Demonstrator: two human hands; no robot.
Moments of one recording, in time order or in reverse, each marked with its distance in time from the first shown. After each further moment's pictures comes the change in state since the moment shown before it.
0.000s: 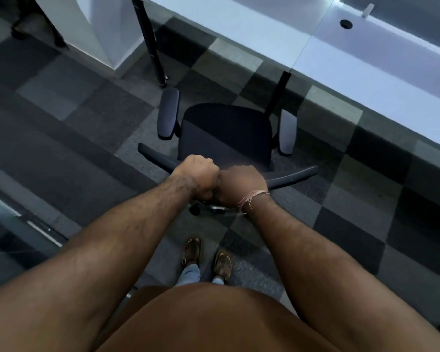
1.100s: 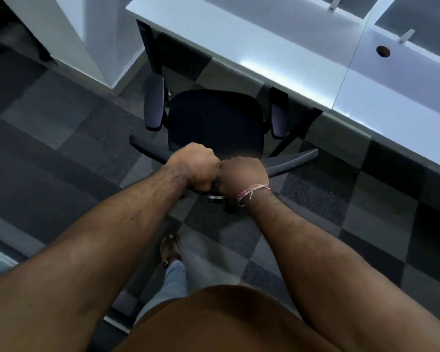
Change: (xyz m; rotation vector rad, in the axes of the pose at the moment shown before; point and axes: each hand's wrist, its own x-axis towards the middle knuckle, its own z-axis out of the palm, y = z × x) left_hand 0.131 -0.287 -0.017 0.126 0.089 0.197; right_hand 0.295 -0.016 -0.046 0.001 0.012 0.149
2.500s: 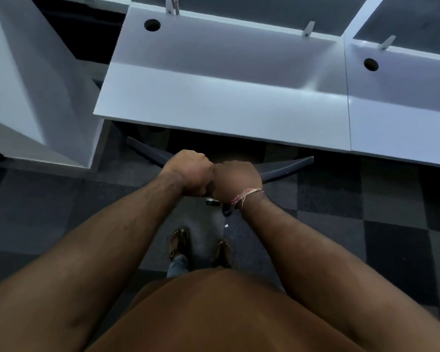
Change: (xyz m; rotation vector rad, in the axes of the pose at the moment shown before) left_hand 0.186 -0.320 -0.019 0.002 0.091 0.216; right_hand 0.330 0.025 -0.044 0.068 0.161 0.272
